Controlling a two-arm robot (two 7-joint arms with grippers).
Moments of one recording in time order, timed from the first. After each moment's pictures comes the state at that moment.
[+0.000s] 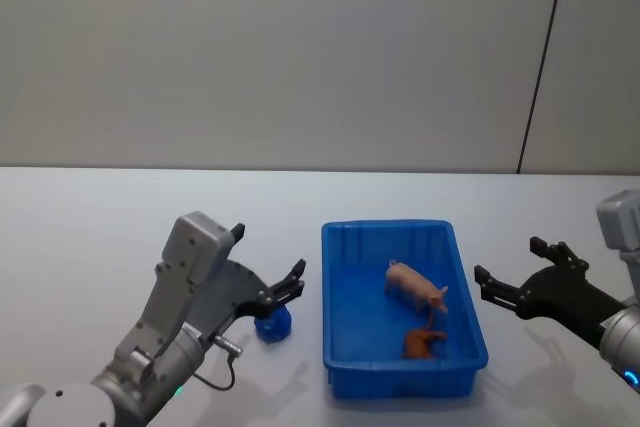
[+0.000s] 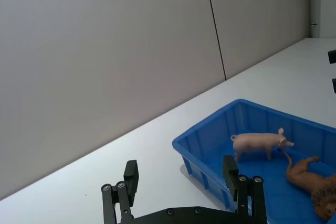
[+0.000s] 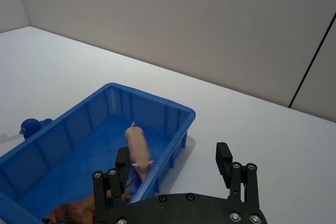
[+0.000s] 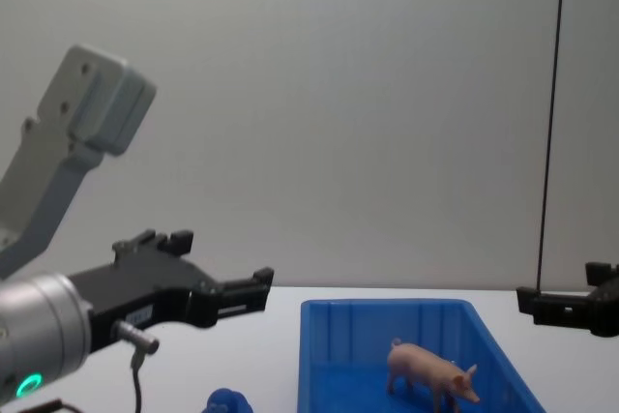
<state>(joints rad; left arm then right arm) -0.20 0.44 0.42 -1.54 -0.23 0.00 -0.13 0.15 0.34 -0.19 -1.52 0.24 0.17 0.36</state>
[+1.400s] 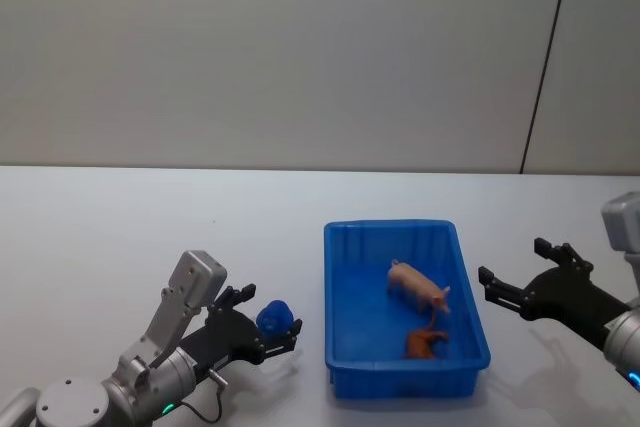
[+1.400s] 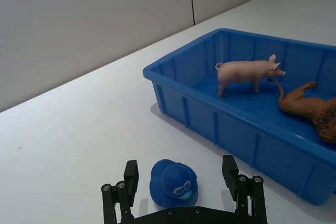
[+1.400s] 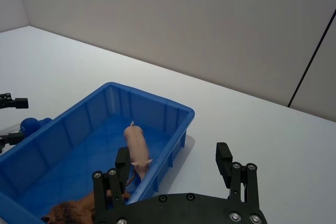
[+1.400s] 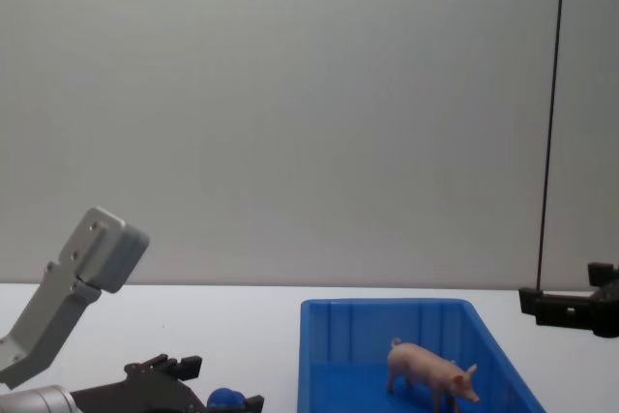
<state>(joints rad) -0.39 0.35 0.41 -1.03 -0.25 -0.12 -0.48 0.14 0.34 -0.19 -1.52 0.24 0.17 0.36</state>
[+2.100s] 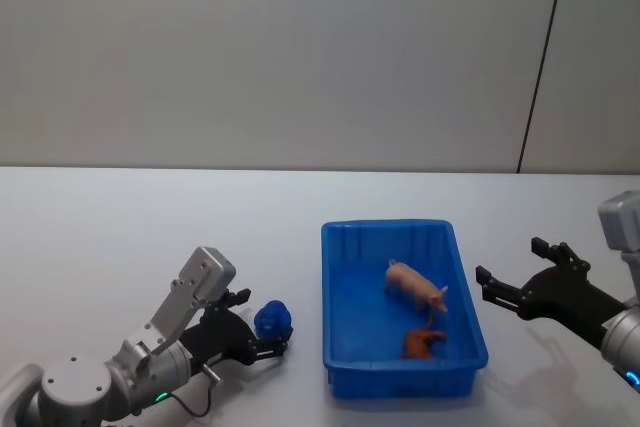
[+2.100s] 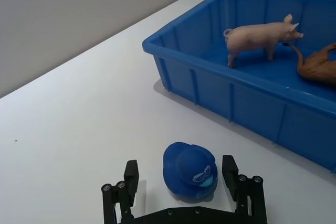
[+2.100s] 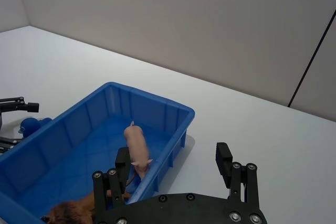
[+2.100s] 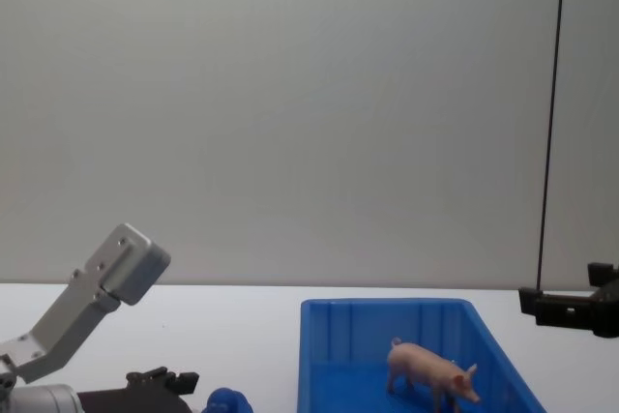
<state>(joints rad) -0.49 0.31 0.40 -0.88 -0.13 -0.10 -0.54 0.14 0.34 -0.19 -1.52 0.24 0.17 0.36</state>
